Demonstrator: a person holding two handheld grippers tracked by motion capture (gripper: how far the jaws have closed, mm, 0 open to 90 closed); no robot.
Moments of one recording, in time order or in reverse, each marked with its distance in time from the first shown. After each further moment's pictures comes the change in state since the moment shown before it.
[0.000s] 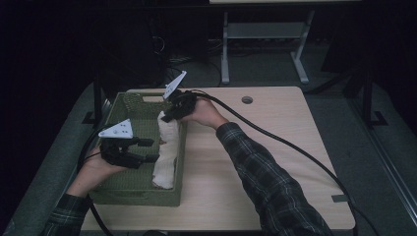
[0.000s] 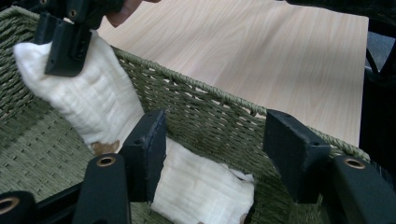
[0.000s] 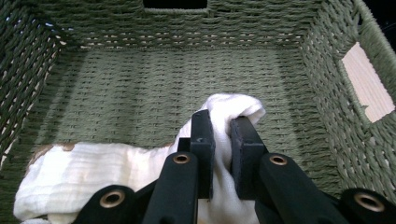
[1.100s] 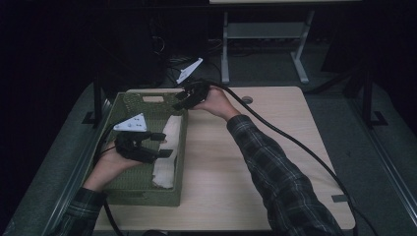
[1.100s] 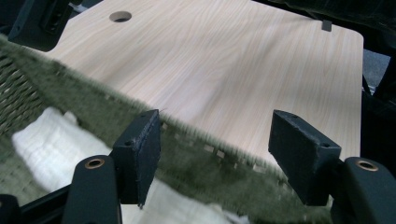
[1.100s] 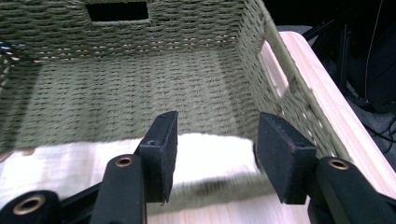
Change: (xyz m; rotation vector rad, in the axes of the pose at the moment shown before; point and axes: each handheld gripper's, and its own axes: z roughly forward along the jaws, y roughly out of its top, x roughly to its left) left arm -0.004 0.026 0.029 -0.037 -0.022 -0.020; right arm -0.026 -0.012 -0.044 -0.040 -0.145 0.063
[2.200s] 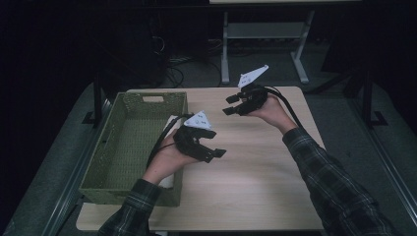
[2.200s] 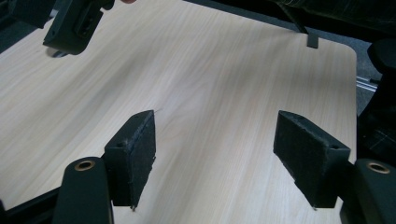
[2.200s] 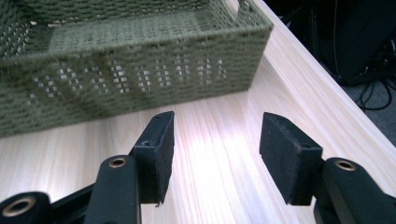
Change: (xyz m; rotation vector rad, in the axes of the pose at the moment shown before) left arm -0.060 0.074 0.104 0.055 -0.041 0.060; right arm -0.003 -0.116 -0.118 -0.049 -0.054 0.099
